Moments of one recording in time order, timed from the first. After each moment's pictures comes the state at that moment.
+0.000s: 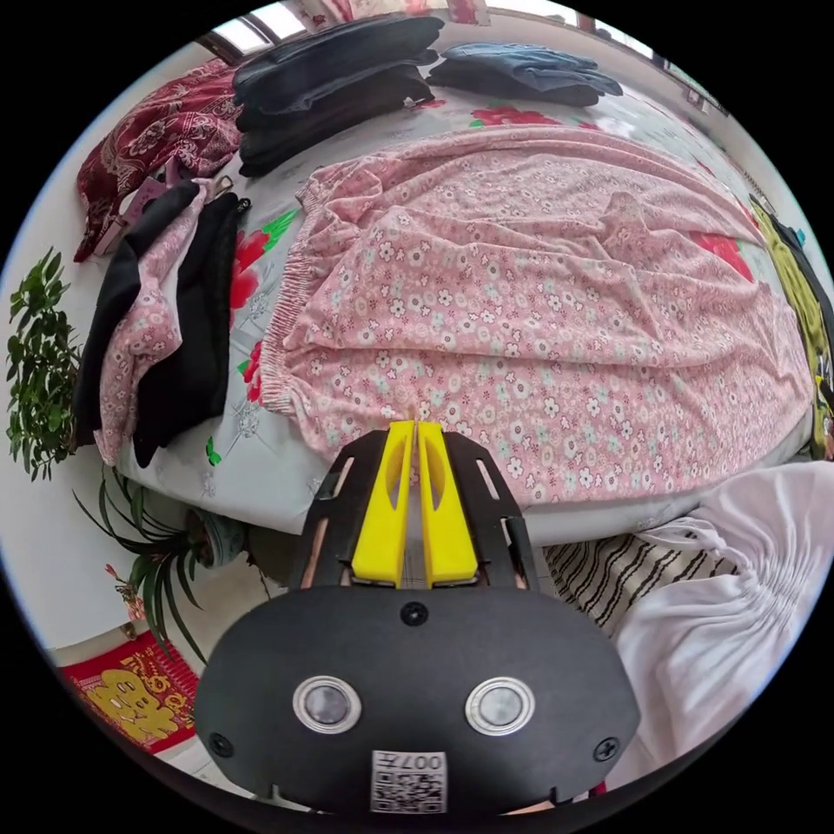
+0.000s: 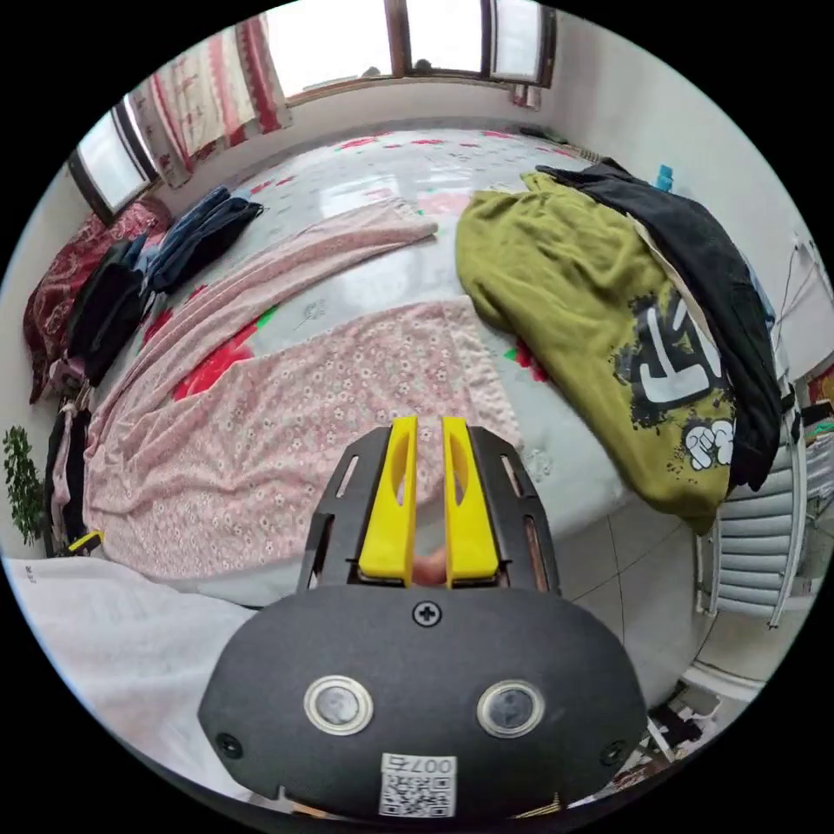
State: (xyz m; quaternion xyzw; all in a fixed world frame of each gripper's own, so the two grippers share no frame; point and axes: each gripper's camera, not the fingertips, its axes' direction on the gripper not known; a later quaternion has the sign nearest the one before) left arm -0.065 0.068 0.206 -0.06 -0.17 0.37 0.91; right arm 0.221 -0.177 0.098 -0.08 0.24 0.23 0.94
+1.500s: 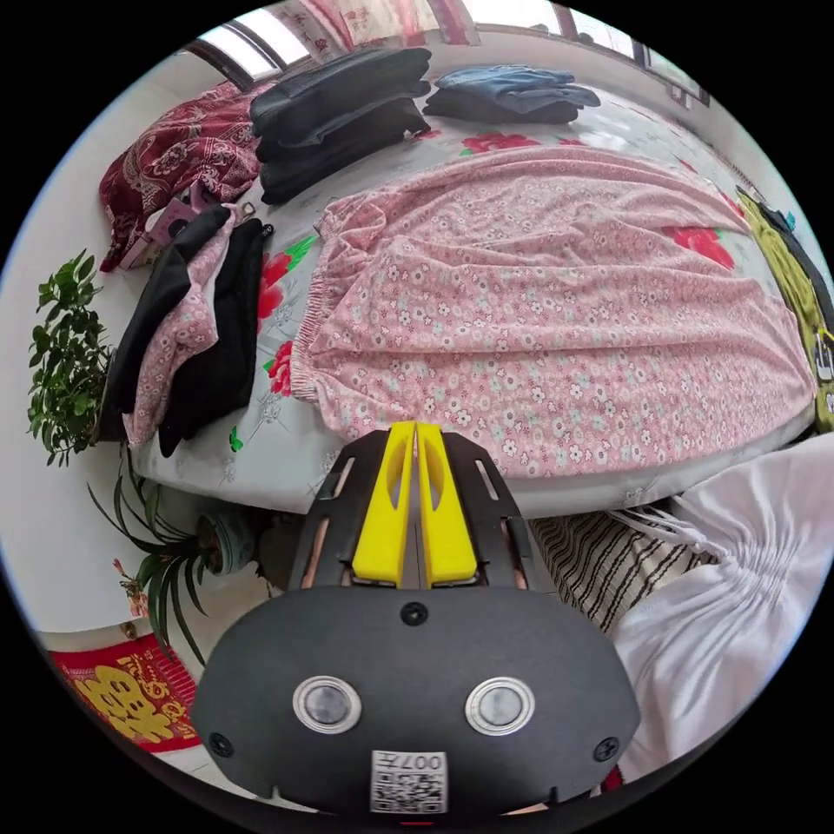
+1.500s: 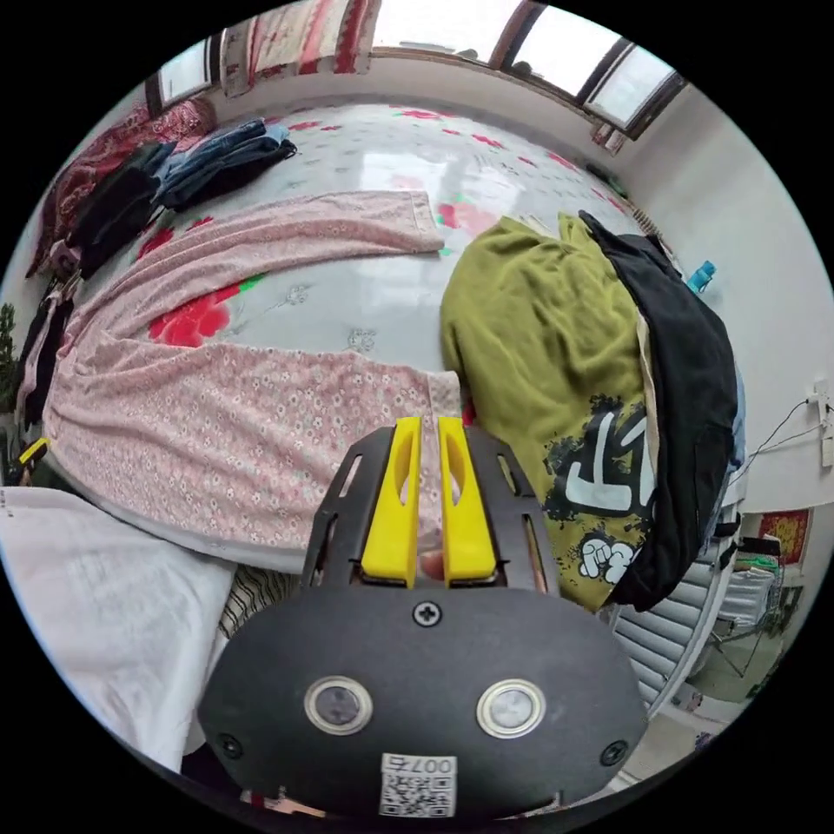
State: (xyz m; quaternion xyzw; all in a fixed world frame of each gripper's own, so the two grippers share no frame) left arm -0.109 0.101 0.185 0.01 -0.14 0.39 0.91; right arm 0.176 -0.229 0.090 -0.16 0.23 -0.03 0.96
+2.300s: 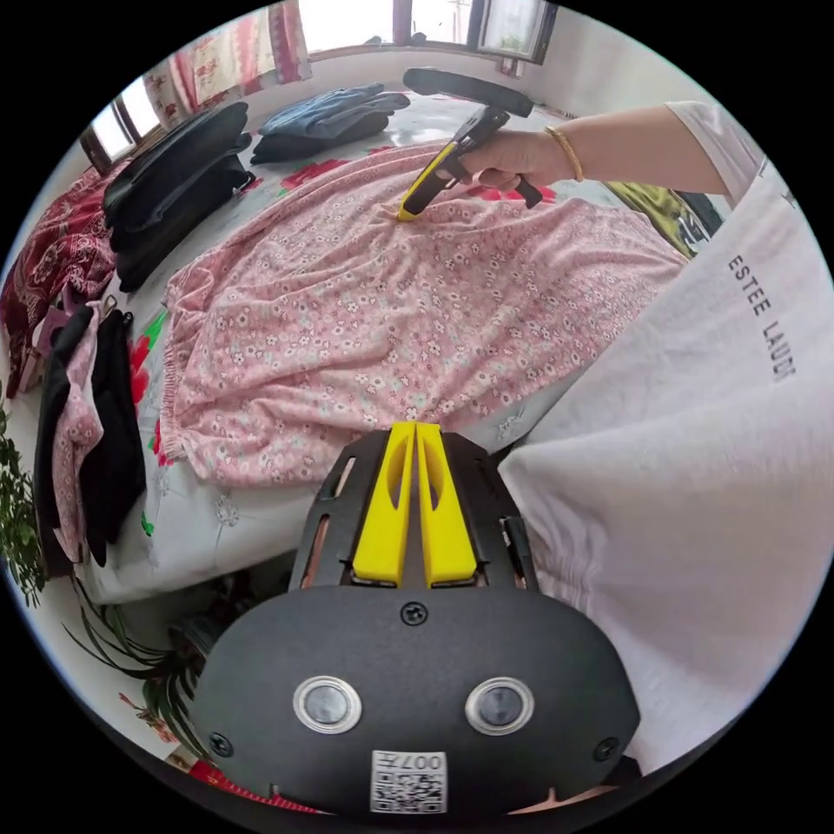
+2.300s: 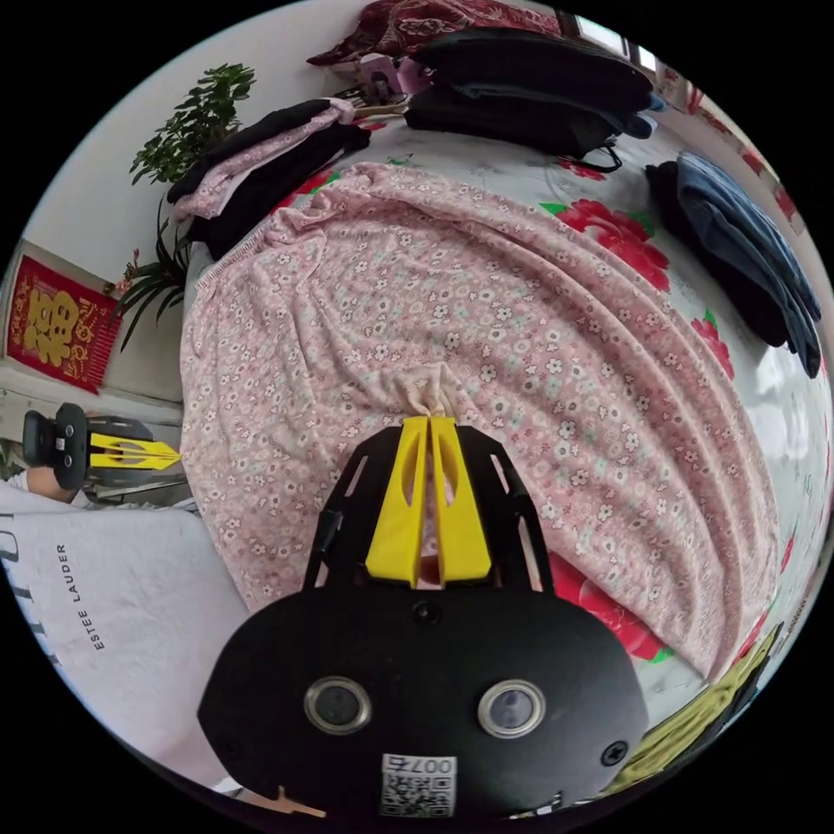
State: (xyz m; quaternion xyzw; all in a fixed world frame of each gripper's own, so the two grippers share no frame) left arm -0.145 0.156 0.176 -0.05 0.01 0.52 0.85; right arm -0.110 -0.296 0.391 -0.30 -0.07 -0.32 0.90
